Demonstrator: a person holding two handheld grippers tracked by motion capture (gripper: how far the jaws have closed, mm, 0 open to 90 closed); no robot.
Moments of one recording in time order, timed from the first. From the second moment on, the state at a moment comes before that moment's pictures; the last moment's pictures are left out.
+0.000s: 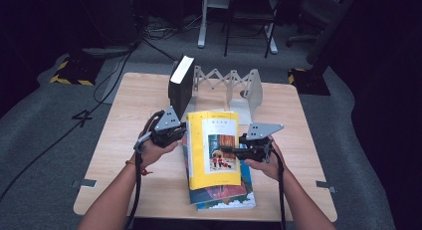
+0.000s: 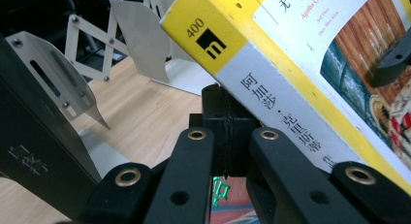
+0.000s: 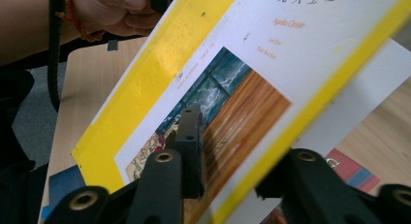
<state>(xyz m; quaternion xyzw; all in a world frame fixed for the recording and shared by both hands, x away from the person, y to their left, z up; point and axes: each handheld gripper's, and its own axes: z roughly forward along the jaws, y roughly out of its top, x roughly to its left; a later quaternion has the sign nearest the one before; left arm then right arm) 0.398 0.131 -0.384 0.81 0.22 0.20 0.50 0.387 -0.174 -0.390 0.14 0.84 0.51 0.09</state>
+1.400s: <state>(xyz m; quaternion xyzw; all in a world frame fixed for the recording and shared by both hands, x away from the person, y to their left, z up) 0.335 0.127 -0.438 0.85 0.25 0.21 0.42 0.352 -0.201 -0.389 0.11 0.80 0.56 0.17</state>
